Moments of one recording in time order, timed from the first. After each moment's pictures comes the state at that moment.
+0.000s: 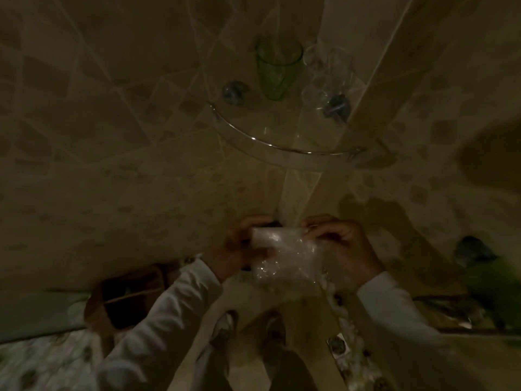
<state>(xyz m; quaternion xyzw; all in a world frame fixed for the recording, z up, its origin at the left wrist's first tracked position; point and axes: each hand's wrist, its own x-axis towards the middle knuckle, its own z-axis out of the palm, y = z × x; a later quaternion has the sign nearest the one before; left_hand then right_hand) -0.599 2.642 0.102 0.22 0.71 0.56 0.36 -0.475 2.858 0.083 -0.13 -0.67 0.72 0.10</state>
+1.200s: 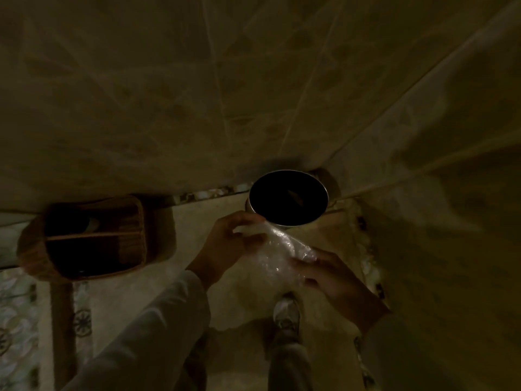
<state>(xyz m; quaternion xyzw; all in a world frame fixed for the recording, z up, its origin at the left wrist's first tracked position) -0.671 2.545 -0.348 -0.10 0.68 0.61 0.39 -0.557 2.733 -0.333 -0.35 -0.57 0.71 -0.24</state>
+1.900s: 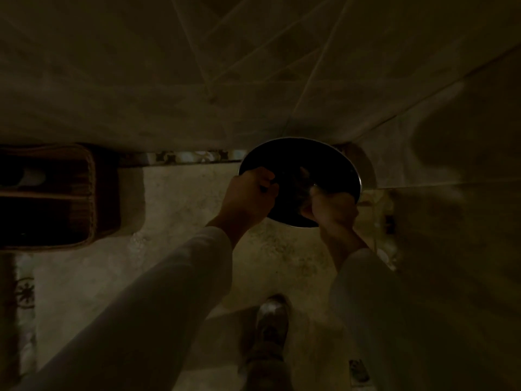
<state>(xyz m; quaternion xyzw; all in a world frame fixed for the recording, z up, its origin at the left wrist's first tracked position) -0.733 2.641 -0.554 -0.04 0.86 0.38 0.33 -0.680 2.801 -0.596 -0.56 -0.64 0.51 -0.13</state>
